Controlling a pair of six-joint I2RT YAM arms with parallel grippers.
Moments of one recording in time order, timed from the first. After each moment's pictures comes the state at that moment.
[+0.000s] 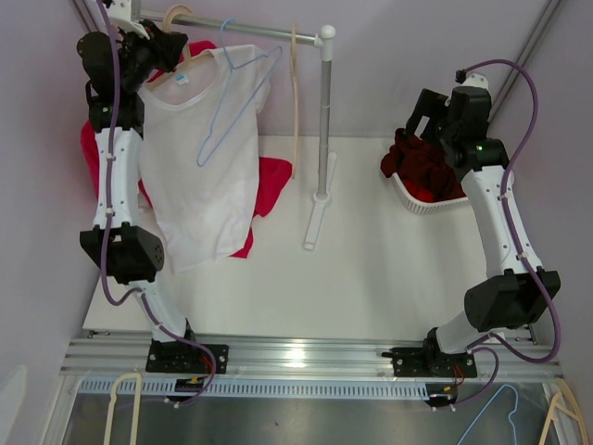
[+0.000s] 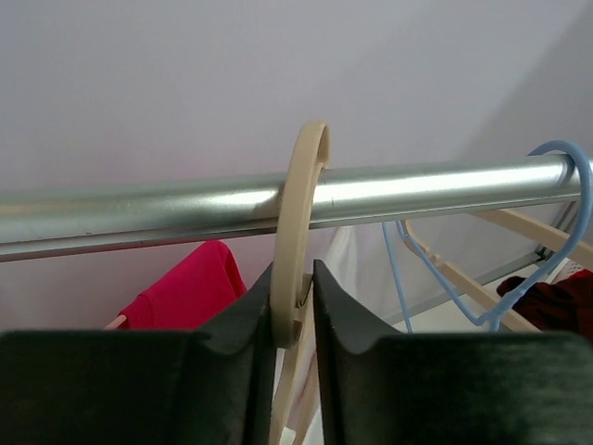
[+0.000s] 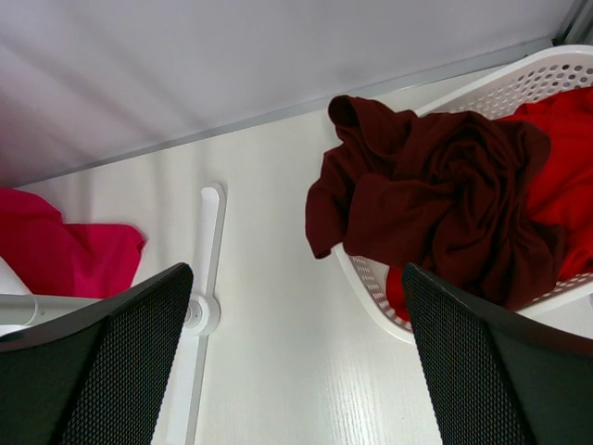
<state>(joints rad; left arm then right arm) 0.13 1.90 2.22 -0.07 0.59 -0.18 0.10 1.55 1.73 -0.57 0.11 0.32</state>
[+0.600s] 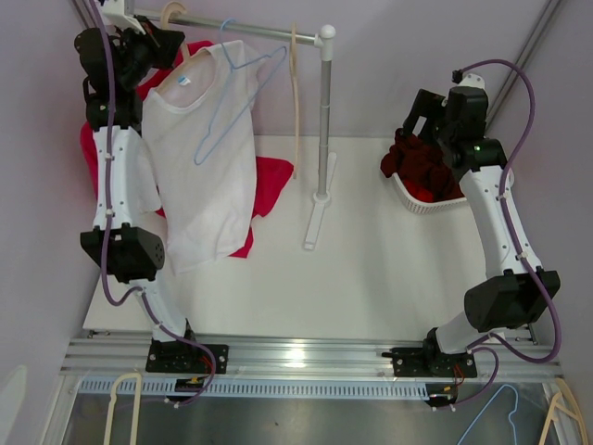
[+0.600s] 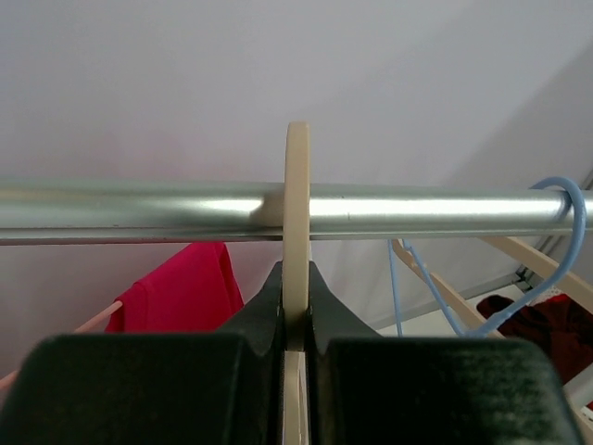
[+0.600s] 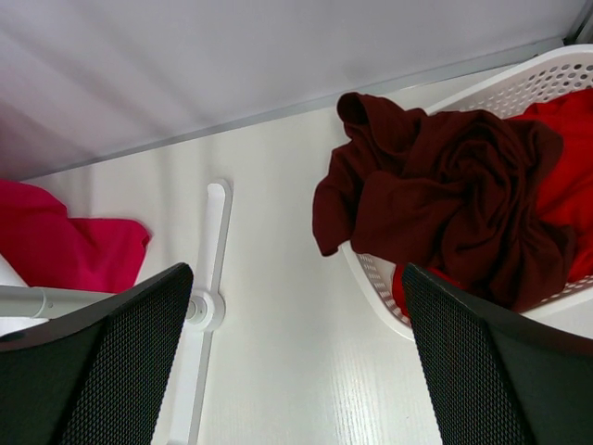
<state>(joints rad) 0.13 1.91 2.28 -0.14 0.56 -0.26 0.12 1.55 1.73 -0.57 0.11 0.32</state>
